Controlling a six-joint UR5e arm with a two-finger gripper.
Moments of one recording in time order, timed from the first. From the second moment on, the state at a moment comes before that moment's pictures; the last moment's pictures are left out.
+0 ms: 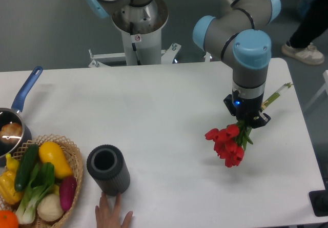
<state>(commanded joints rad) 2.66 -1.94 -1.62 -0.94 1.64 1.46</state>
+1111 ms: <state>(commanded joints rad) 2.65 -2.00 -1.66 -0.94 1.50 1.34</state>
